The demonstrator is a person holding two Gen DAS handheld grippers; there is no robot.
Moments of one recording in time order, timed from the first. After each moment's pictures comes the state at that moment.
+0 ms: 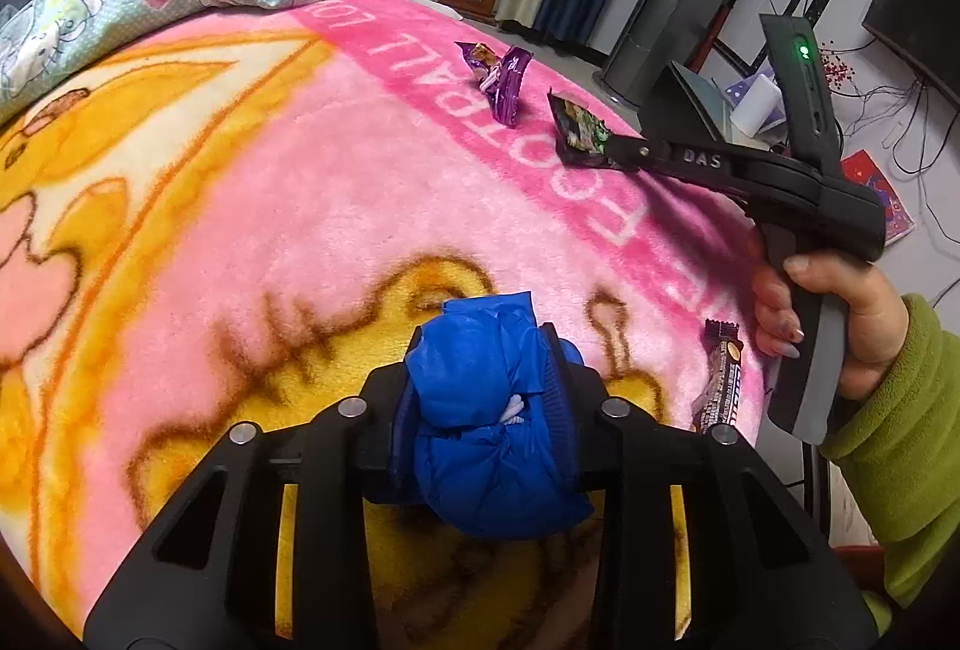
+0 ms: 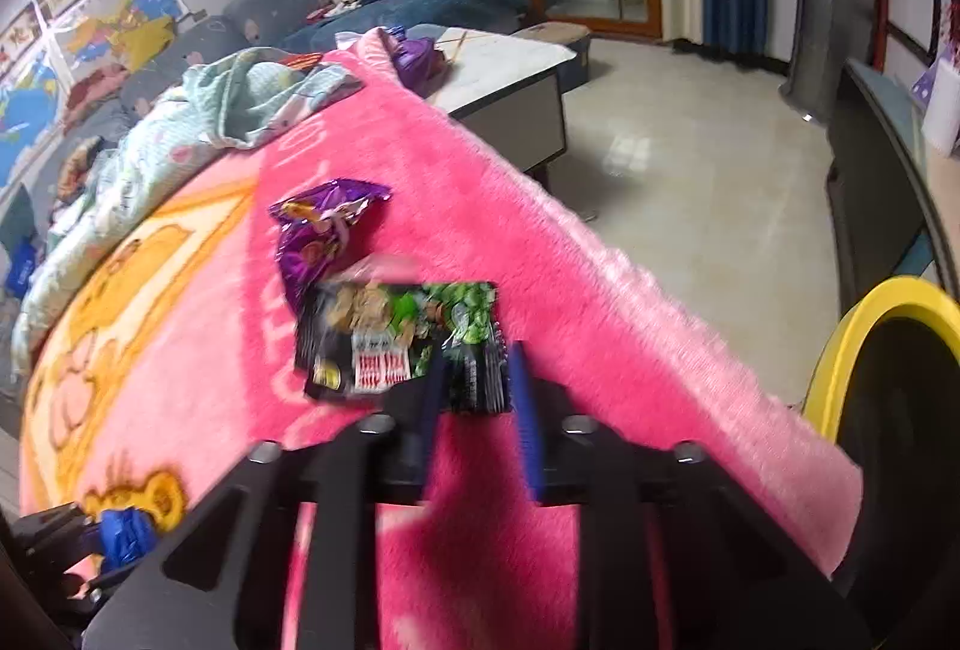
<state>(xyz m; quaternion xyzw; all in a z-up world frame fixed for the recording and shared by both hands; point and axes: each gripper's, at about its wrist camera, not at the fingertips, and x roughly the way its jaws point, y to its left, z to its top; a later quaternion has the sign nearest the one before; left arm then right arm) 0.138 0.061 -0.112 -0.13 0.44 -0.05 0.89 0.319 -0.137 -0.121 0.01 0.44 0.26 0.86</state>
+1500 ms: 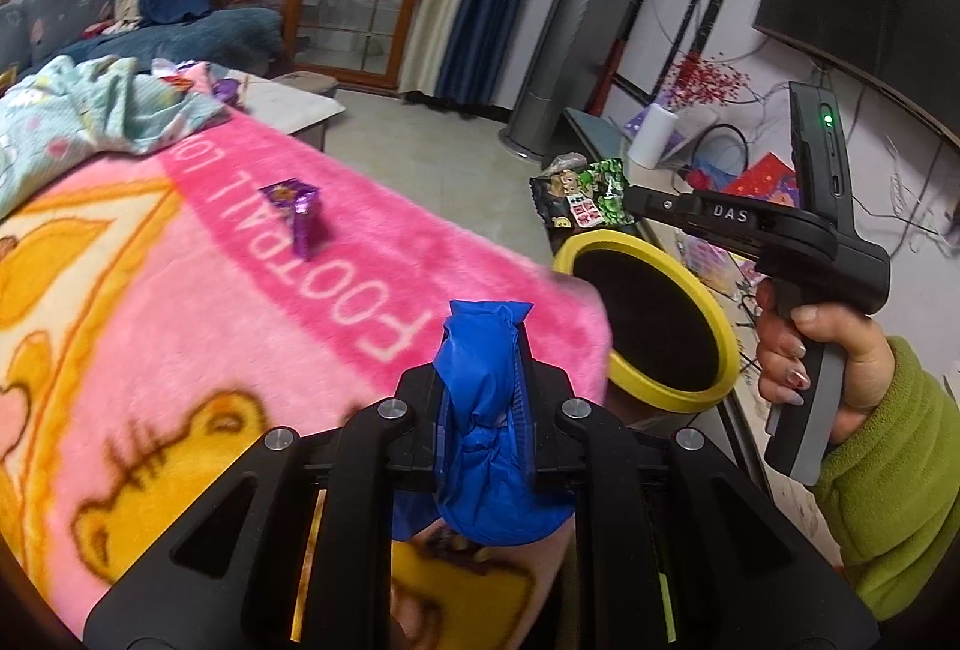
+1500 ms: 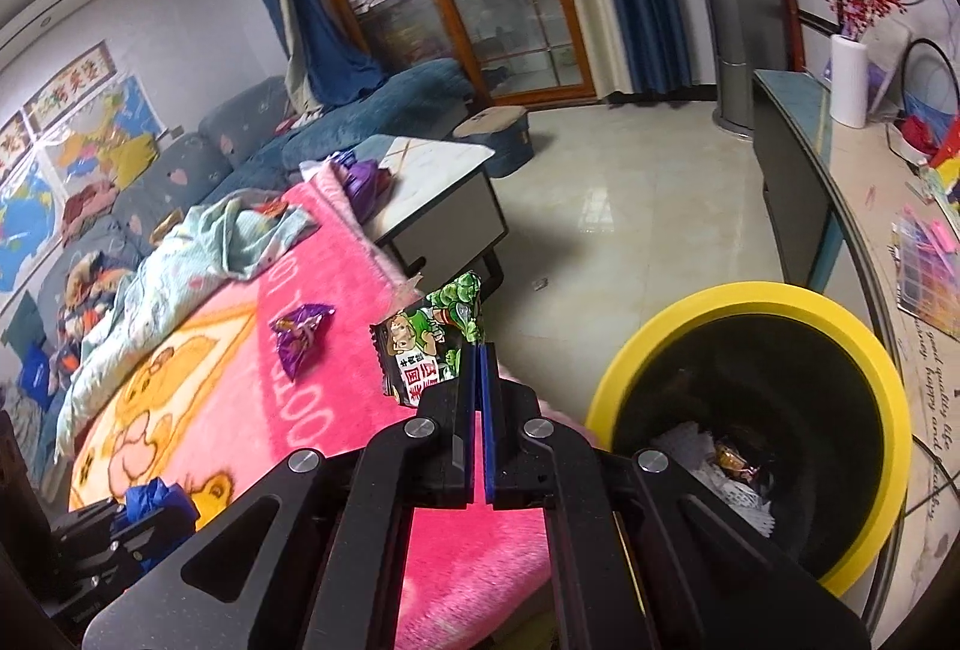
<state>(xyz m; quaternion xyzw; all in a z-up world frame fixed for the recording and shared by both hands) 0.143 -0.028 -0.046 -0.09 0.35 -0.14 0.92 0.273 -0.283 -0.038 0.11 0.36 0.20 0.91</state>
